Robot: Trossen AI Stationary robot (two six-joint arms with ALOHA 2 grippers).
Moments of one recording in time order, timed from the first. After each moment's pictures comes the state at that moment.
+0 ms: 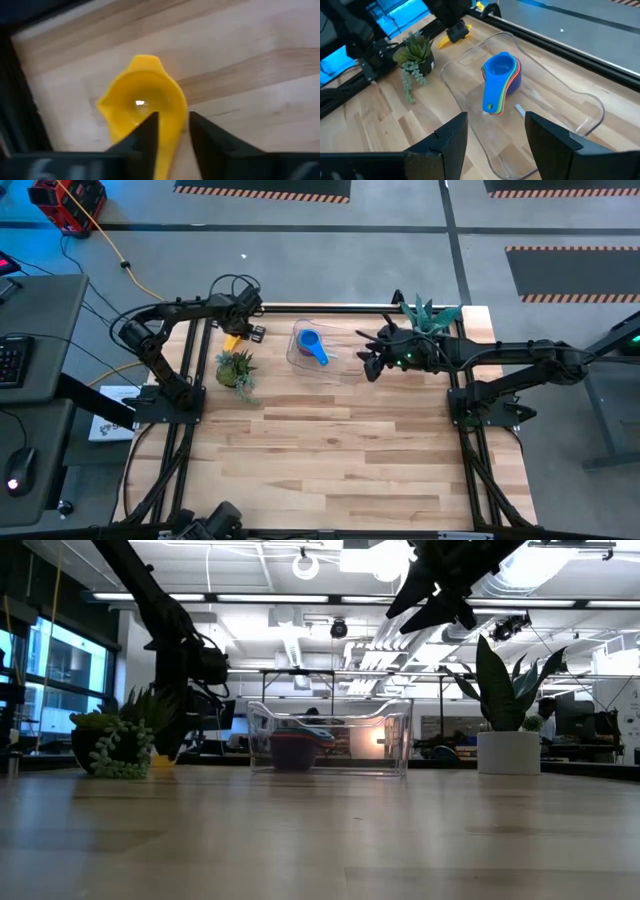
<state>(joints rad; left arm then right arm) 0.92 1.68 0.93 -0.65 -0.23 -0.32 -0.11 1.18 0.93 -0.33 0.32 0.55</state>
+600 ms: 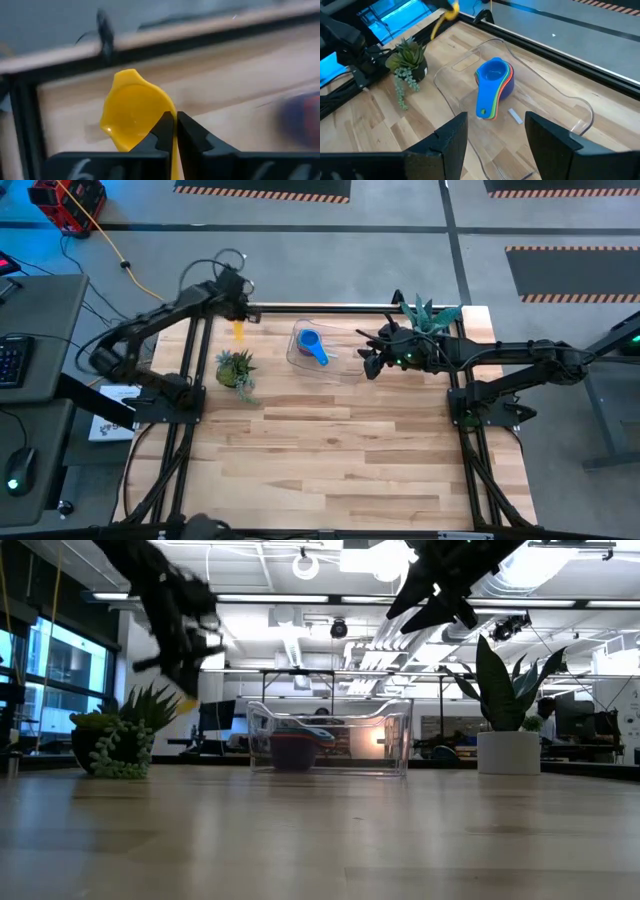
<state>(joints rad) 0.93 1.38 0.99 -0.67 -0.11 -0.37 -0.10 1.18 0.93 -0.32 0.37 0.55</state>
